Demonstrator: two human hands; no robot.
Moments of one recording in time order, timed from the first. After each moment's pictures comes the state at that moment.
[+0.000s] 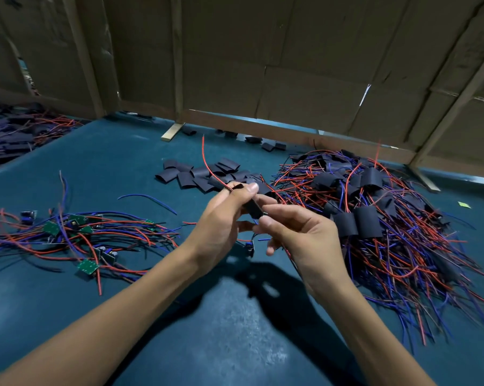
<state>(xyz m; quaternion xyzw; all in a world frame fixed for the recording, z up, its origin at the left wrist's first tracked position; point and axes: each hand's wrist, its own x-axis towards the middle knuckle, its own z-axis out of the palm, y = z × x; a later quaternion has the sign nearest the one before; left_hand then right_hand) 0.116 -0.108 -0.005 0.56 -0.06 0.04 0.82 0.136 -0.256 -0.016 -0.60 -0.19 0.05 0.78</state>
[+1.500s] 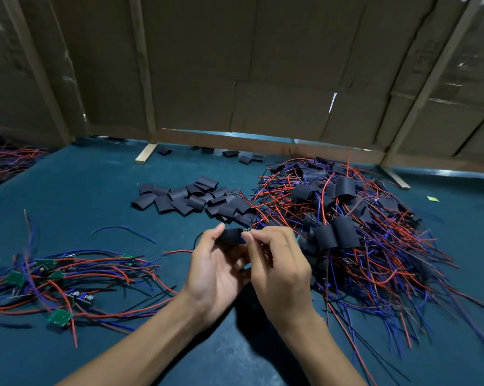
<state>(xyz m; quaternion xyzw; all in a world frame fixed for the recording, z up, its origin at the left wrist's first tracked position) 0.121 -0.127 -0.036 0.32 0.06 -0.08 0.94 0.134 -0.243 -0.042 -0.76 -0.26 -0.43 0.41</state>
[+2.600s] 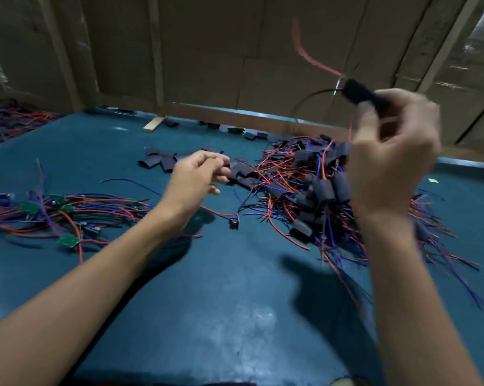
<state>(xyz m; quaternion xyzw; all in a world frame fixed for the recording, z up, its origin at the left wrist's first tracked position) 0.130 -0.091 -0.013 0.67 0.03 0.16 0.73 0.148 -0.321 0.059 -0.70 -0.08 -0.59 0.40</state>
